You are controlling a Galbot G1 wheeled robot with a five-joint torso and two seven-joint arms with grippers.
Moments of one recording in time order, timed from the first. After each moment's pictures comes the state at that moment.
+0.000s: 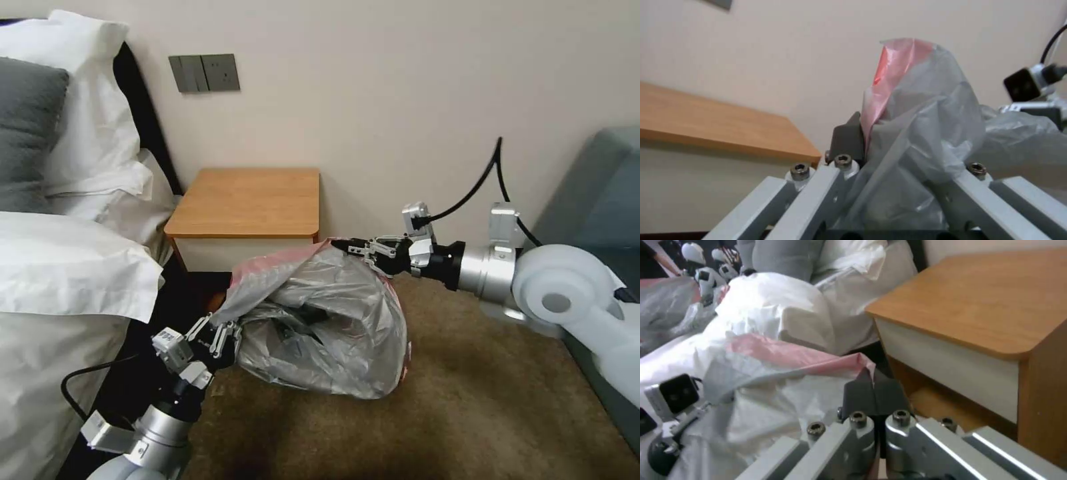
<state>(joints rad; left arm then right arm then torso) 1.77 -1.40 -0.67 -2.28 -0.70 -0.10 0.53 -0.61 0.59 -0.03 2.12 1.41 -0.56 -0.18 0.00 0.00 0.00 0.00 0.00</state>
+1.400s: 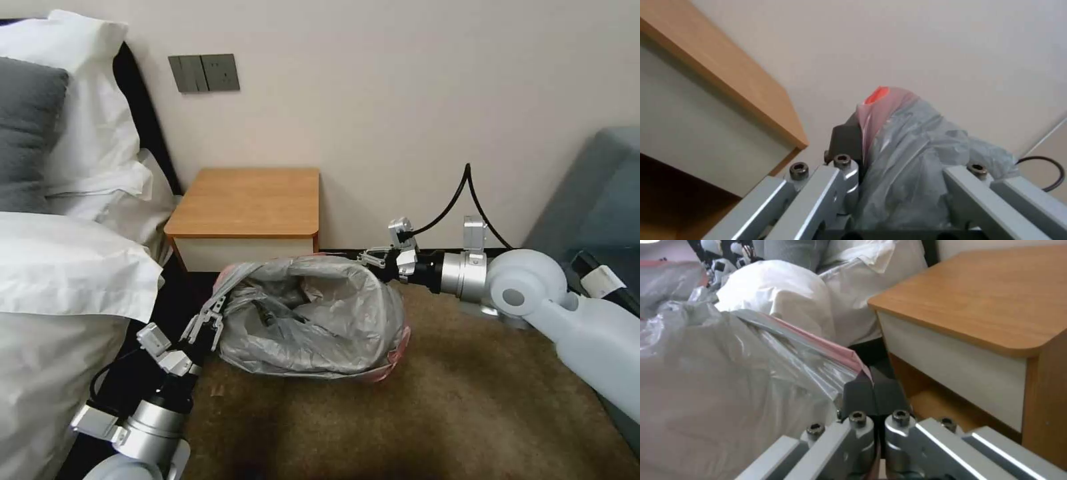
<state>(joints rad) 1.76 -1.41 -0.69 -2.28 -1.16 0.10 0.41 -0.61 0.64 -0.10 1.98 1.23 -0.46 -0.38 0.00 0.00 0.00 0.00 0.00</state>
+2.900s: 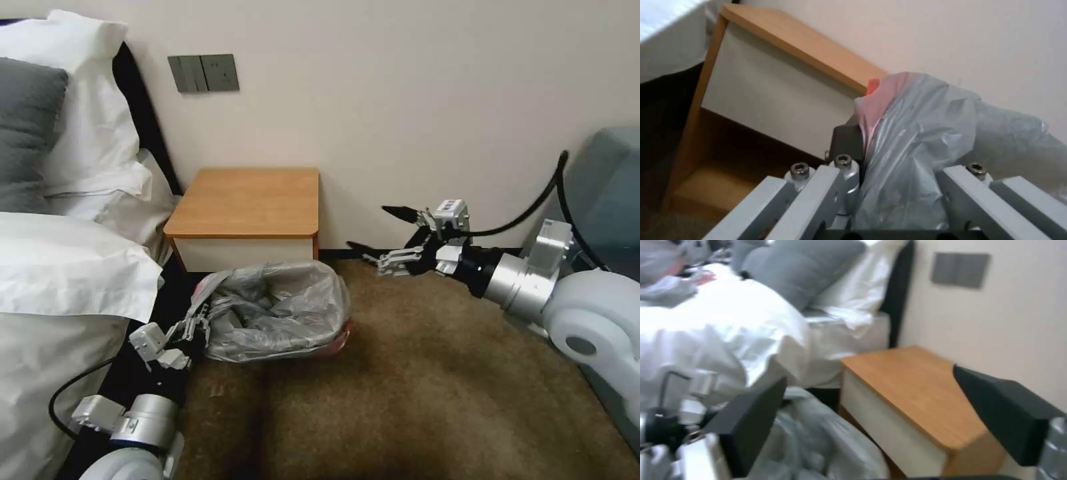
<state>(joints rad) 1.76 -1.38 -0.66 -2.28 -0.77 0.04 0.05 -0.82 0.59 0.23 2.40 0.98 -0.46 -0.18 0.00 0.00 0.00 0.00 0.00</state>
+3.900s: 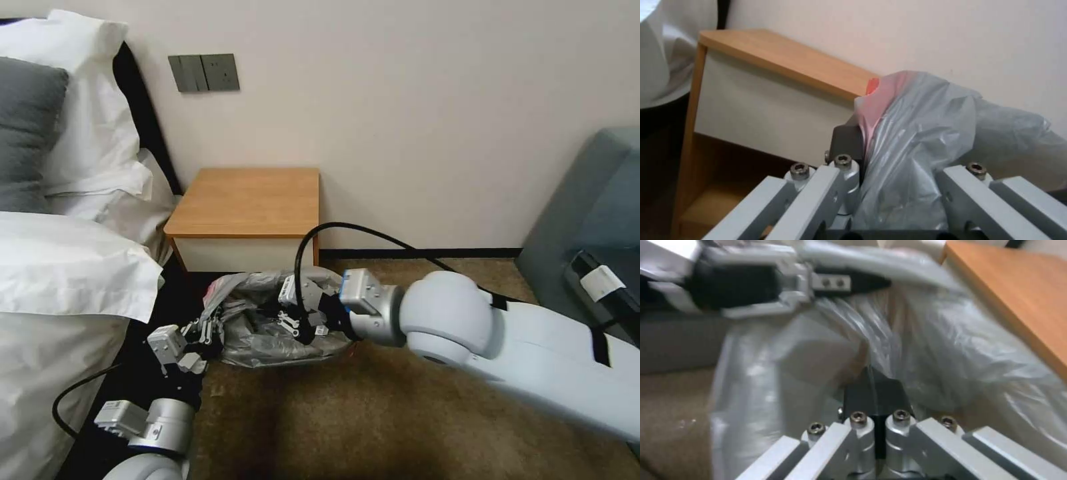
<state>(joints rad) 1.77 -1.42 -0.60 -2.31 -0.57 0.00 0.06 -0.27 0.87 -0.58 2.15 0.67 -0.74 -0.19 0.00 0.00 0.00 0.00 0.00</state>
